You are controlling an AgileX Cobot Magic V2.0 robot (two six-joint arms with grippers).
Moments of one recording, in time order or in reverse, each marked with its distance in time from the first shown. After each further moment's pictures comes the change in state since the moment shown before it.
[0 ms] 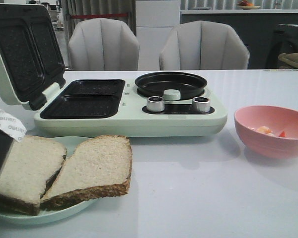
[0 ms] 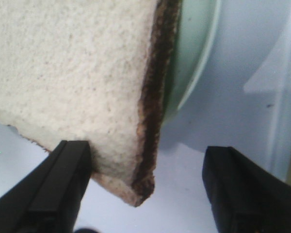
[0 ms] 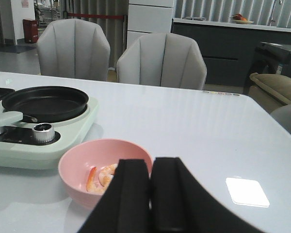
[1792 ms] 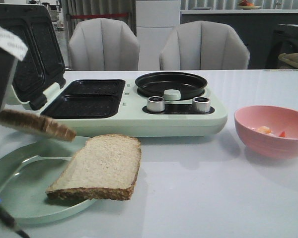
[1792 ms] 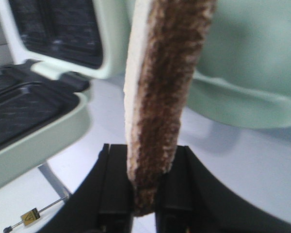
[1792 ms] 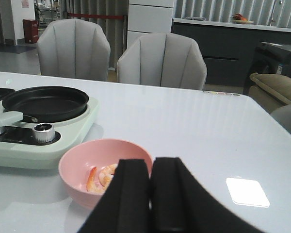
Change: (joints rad) left arm 0.001 -0.145 -0.133 0.120 0.106 -0.024; right arm 0.000 0.000 0.000 0.000 0.000 0.000
